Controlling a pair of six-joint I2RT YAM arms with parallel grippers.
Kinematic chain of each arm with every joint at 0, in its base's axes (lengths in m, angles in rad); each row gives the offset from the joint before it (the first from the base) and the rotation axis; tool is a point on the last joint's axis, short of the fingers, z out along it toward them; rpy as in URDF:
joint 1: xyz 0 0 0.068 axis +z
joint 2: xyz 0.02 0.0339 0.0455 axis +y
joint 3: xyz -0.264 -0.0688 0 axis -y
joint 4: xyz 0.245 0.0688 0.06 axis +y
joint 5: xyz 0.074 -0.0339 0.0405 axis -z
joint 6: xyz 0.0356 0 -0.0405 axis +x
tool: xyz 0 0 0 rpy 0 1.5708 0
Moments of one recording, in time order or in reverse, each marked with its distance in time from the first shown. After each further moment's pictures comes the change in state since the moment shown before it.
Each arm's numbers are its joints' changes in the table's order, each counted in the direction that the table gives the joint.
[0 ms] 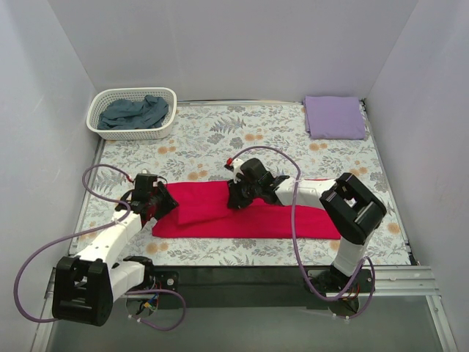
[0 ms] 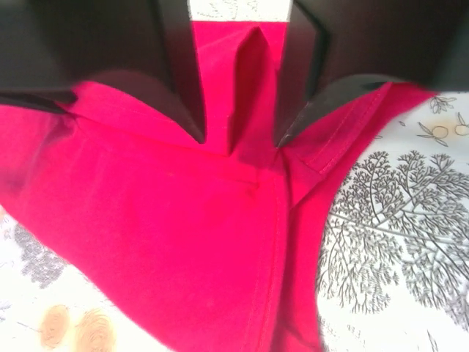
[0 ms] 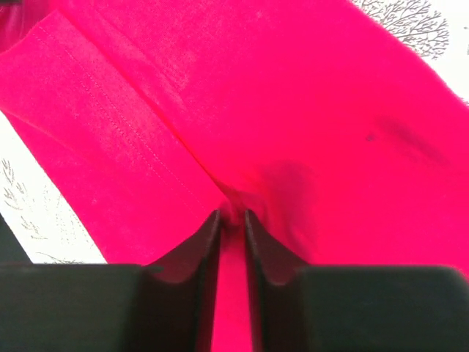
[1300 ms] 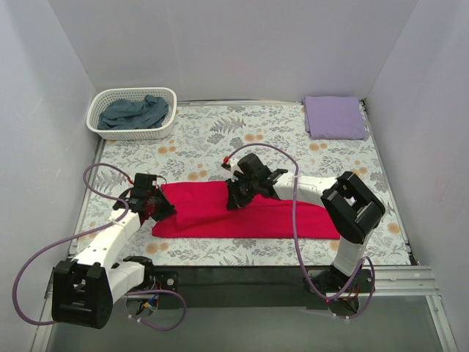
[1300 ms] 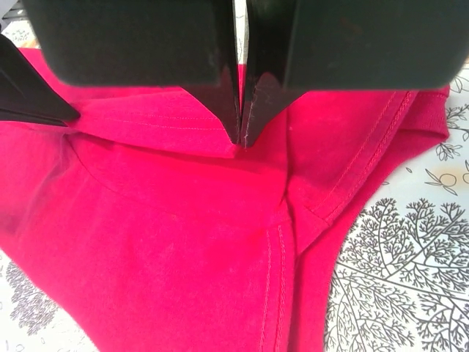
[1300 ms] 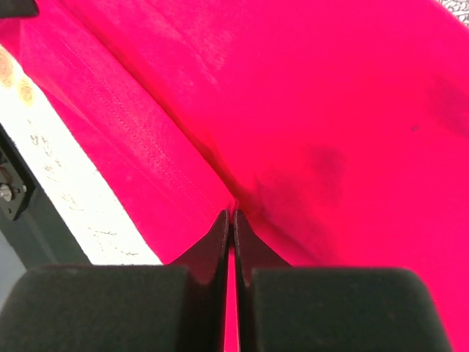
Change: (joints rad) left arm 0.004 -0.020 0.068 0.167 0.063 -0.008; right arm -0.005 0.011 0.105 0.183 -0.097 0.001
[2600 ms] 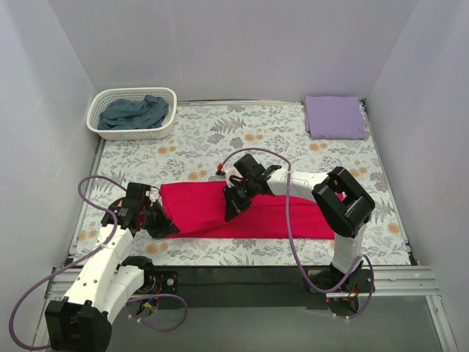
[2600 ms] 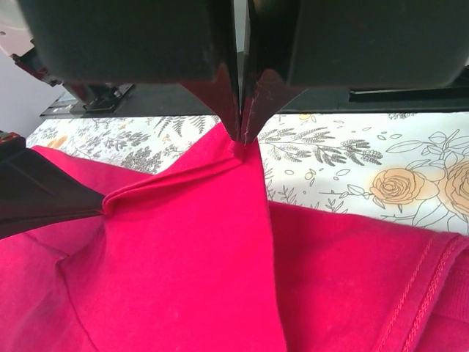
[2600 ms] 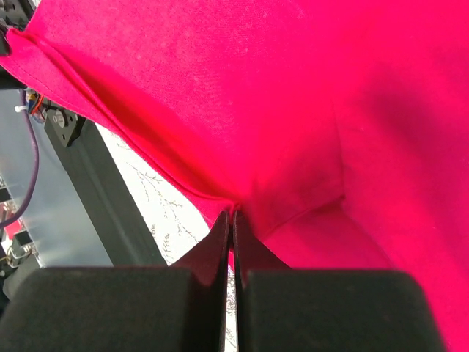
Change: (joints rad) left arm 0.003 -0.235 0.035 0.393 0.212 -0.032; right arm 0.000 0.084 0.080 0.165 -0.254 -0.064
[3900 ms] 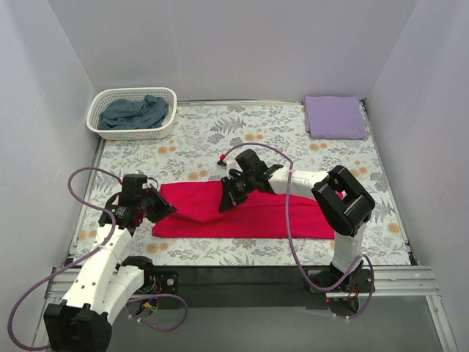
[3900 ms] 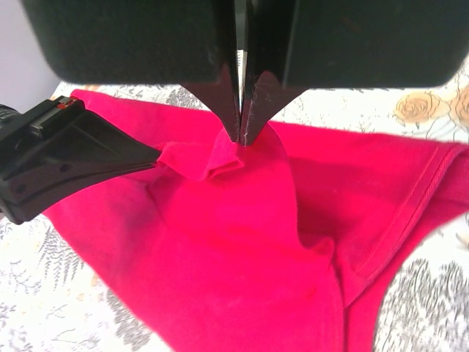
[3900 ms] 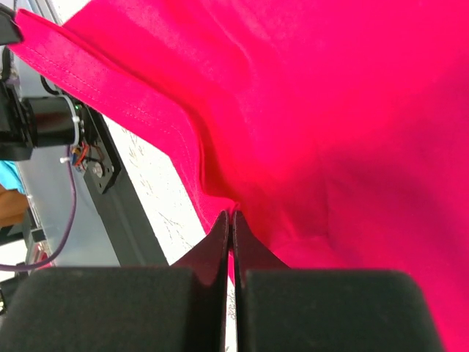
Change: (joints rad) left arm 0.000 0.003 0.062 -0.197 -0.129 -0.042; right arm -0.032 0.008 -0.005 -0.192 -0.016 0.153
